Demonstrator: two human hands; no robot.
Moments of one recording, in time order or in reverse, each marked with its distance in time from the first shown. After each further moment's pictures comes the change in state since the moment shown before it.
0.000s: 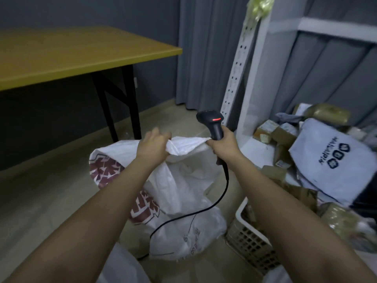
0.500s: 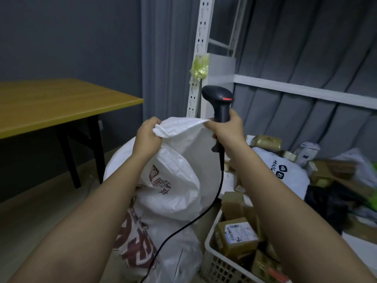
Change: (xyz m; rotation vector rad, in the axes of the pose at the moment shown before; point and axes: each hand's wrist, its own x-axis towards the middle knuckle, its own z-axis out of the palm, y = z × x) left_hand 0.051 0.106 -0.100 -0.781 0.346 0.157; right_hand -0.043 -0.131 -0.137 0.218 0.367 -0.187
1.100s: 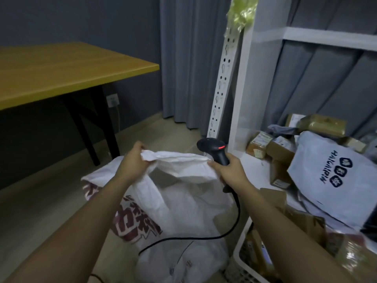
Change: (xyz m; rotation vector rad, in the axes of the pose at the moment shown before) left_hand -0.008 -0.191 0.024 0.231 -0.198 -0.426; right_hand 0.044 0.230 0.085 -0.175 -0.283 0.275
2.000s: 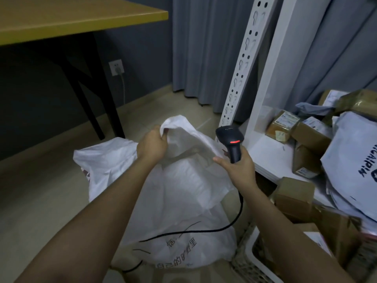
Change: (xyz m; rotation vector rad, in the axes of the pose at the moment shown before) left_hand 0.037 -0.023 0.074 0.231 0.118 -0.077; right_hand 0.027 0.079 0.042 0.053 0.068 0.035
